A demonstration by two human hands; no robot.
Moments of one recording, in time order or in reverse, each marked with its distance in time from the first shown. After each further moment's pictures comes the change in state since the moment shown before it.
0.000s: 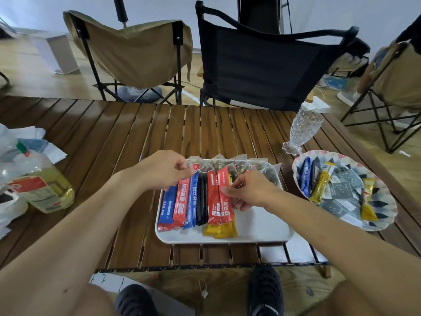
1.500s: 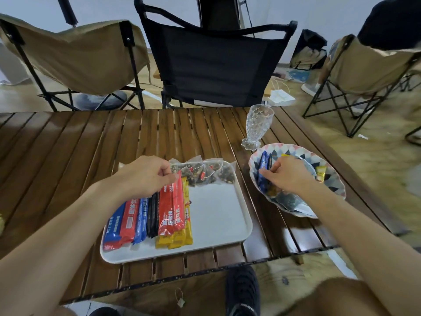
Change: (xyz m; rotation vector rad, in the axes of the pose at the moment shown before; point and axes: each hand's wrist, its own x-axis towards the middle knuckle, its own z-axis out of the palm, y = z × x) left_hand 0.031 0.061 0.030 0.151 -0.003 0.040; right_hand -0.008 0.111 -0.145 -0.544 0.478 0.077
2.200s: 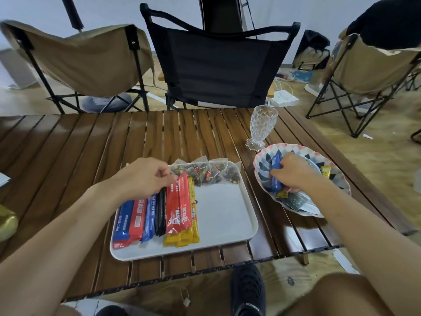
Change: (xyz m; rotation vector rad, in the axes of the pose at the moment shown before) left_hand -0.010 -0.014 -0.005 -0.055 0.004 -0.020; right_hand 0.018 0.004 0.003 0.066 -0.048 0.159
